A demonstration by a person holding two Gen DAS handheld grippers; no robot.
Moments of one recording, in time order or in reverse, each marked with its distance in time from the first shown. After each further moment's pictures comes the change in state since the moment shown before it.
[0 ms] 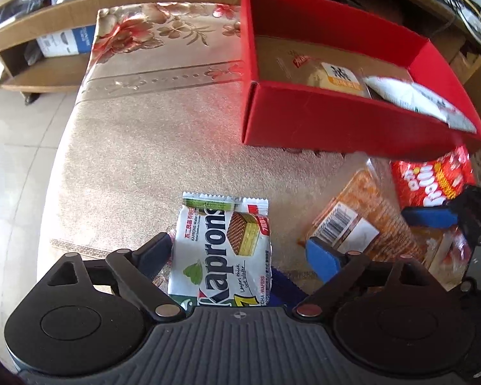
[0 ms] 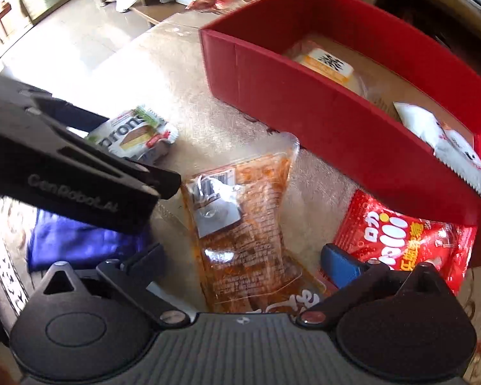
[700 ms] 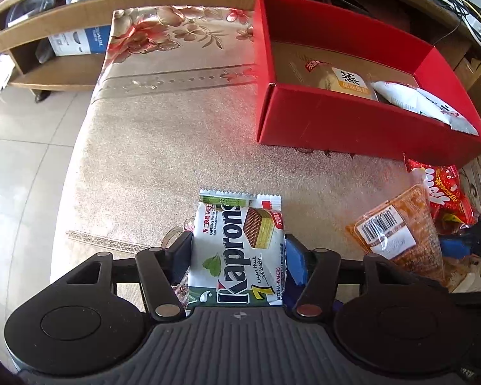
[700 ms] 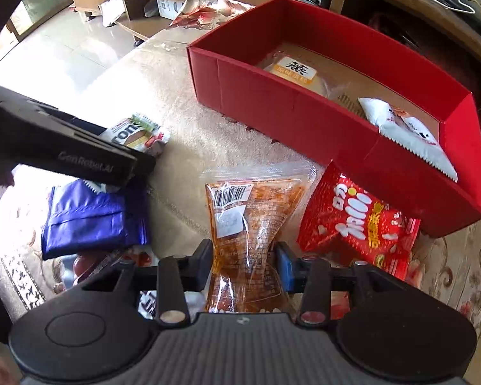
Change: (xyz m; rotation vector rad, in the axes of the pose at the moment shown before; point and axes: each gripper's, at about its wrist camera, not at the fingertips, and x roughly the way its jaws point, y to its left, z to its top) left arm -0.010 0.010 -0.004 -0.033 -0.016 0.009; right arm -0.040 0.001 -0.018 0.071 -0.013 -0.036
